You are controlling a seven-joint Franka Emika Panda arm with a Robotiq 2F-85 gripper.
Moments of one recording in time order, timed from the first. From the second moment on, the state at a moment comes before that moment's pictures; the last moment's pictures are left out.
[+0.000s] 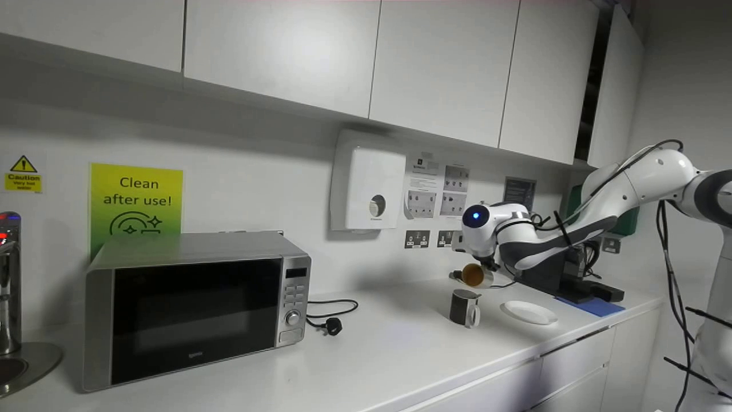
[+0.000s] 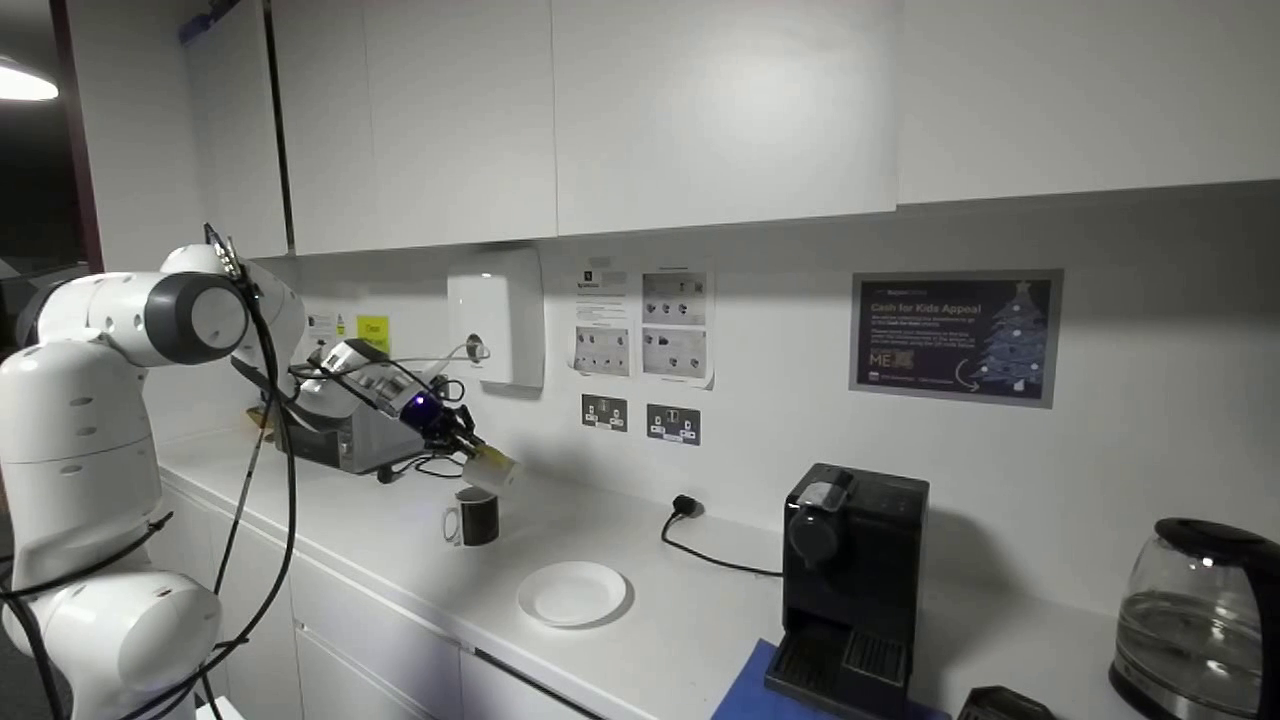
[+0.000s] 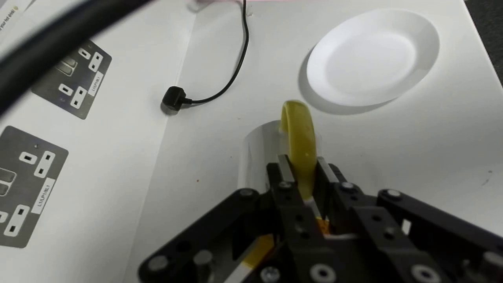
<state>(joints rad) 0.25 -0.03 0.26 -2.11 -1.04 1.87 -0.52</state>
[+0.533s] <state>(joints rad) 0.25 0.00 0.27 -2.07 -1.05 1.82 -0.56</state>
